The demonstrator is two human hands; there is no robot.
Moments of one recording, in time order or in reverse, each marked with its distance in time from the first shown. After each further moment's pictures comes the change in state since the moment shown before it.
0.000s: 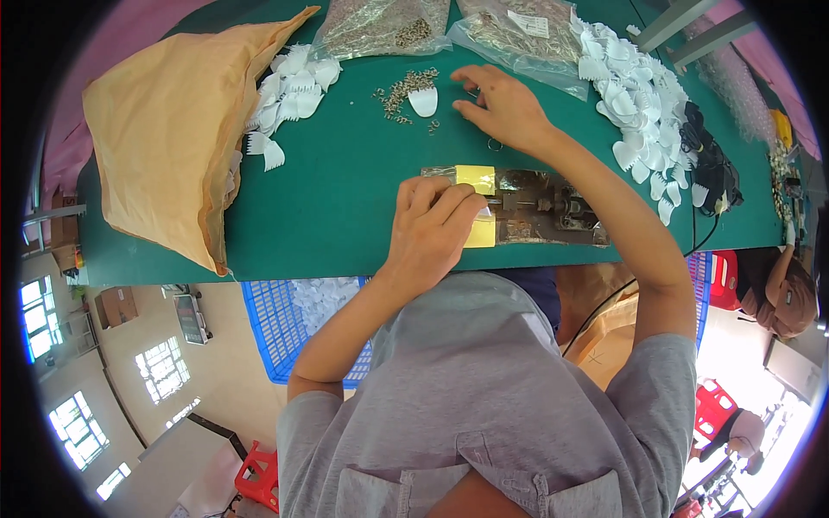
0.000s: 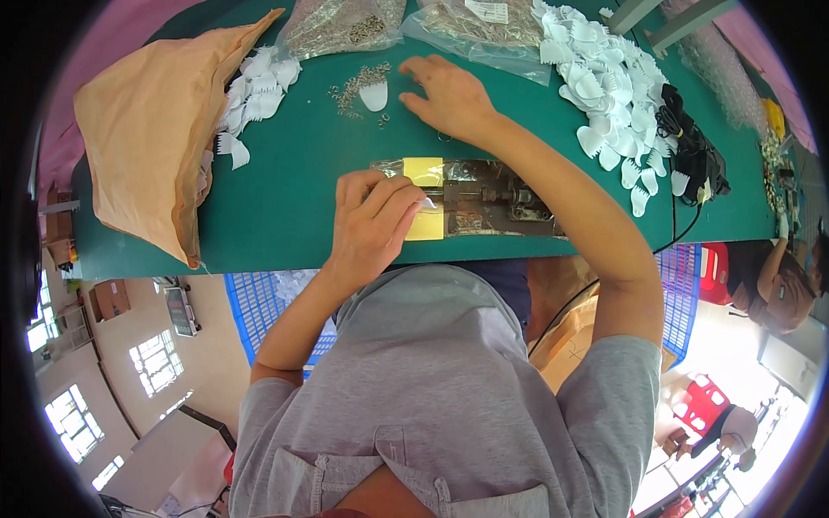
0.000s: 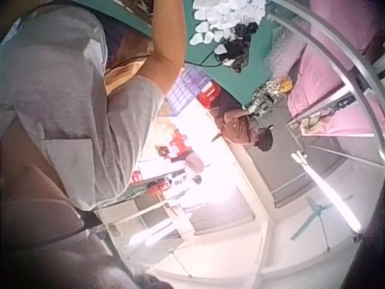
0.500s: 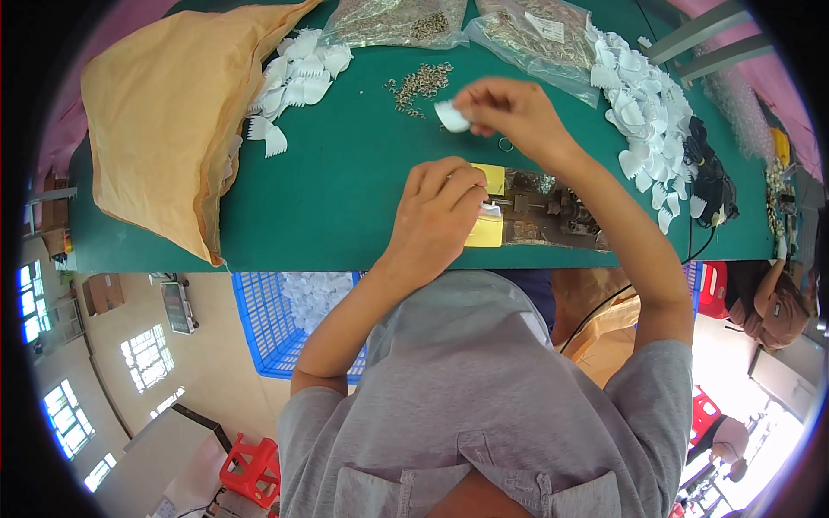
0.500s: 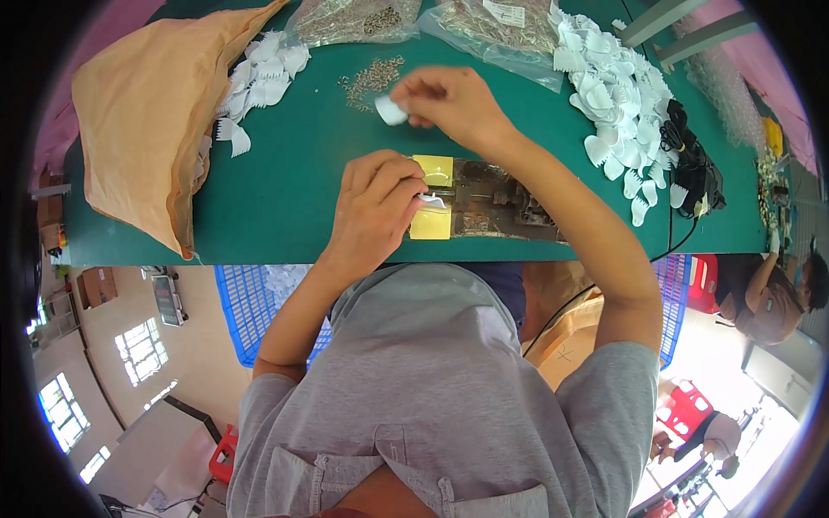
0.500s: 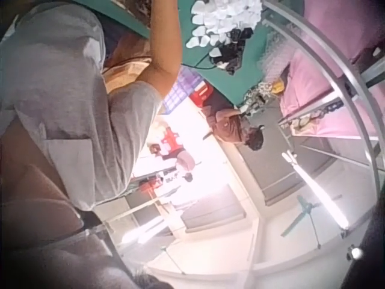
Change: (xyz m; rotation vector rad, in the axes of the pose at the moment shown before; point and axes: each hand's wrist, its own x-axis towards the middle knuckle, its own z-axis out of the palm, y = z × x) left_hand 0.004 -0.012 -0.003 -0.091 0.021 -0.059; right_hand -0.013 -0.035 -0.013 0.581 -0.077 0.131
